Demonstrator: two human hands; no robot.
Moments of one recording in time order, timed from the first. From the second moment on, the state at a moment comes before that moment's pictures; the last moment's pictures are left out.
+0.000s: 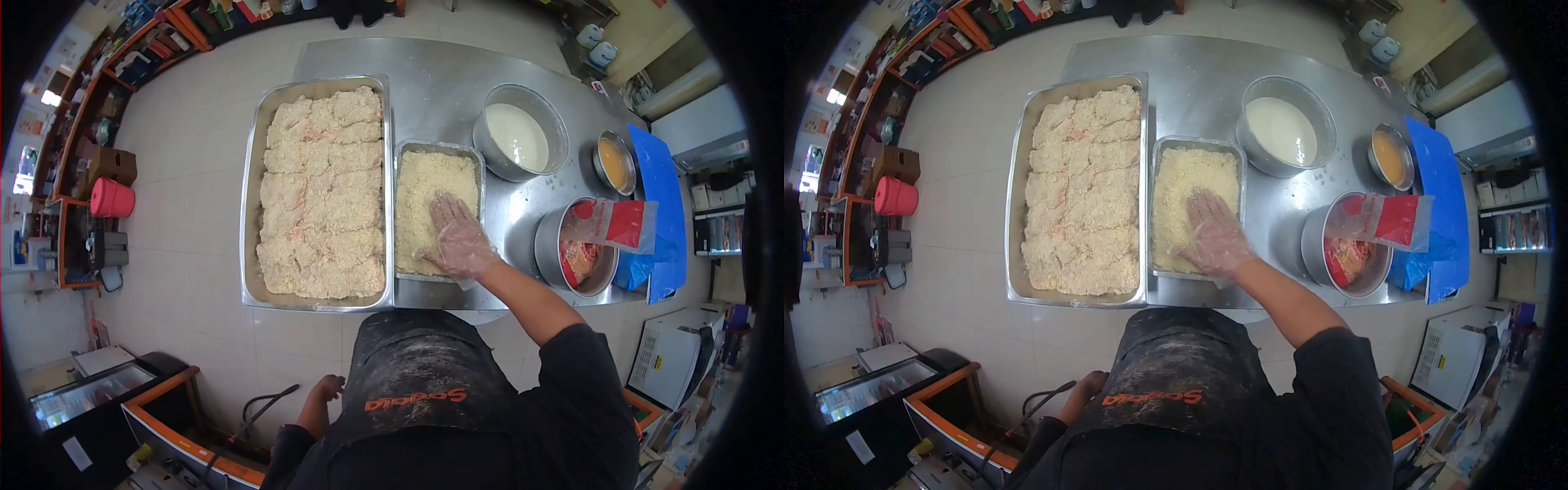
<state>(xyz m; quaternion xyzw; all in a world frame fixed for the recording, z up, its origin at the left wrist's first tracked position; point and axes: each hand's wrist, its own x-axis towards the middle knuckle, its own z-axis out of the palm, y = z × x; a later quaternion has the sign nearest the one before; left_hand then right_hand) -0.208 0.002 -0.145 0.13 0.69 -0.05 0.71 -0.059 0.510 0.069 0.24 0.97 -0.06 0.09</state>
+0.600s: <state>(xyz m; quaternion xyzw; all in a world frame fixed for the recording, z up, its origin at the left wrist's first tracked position) -0.182 -0.014 -0.153 0.11 0.65 -0.02 0.75 -0.093 0.657 0.024 0.12 0.97 -0.06 0.19</state>
